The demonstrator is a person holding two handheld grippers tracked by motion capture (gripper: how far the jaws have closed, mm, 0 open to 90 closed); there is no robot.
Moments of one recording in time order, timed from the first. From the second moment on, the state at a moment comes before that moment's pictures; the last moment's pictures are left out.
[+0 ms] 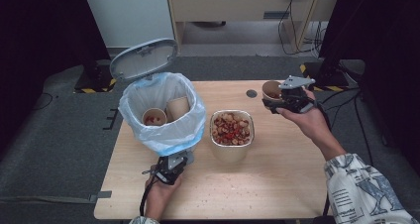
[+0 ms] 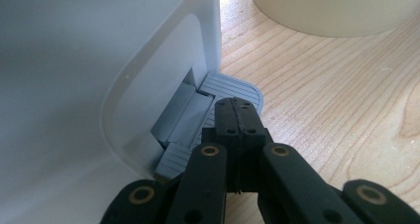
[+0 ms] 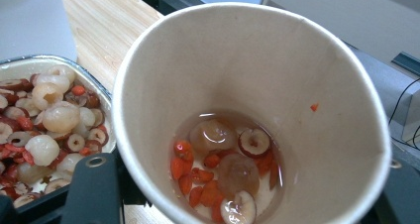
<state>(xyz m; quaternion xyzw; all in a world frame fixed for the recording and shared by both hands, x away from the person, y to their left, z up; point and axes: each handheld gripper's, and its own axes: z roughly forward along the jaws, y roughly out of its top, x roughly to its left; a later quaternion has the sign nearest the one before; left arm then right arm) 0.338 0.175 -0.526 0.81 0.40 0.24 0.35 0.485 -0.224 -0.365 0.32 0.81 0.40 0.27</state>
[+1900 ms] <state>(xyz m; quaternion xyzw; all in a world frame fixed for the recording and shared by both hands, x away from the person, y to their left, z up) 0.337 0.174 -0.525 0.81 0.40 0.24 0.36 0.487 -0.174 -0.323 0.21 0.84 0.40 0.30</state>
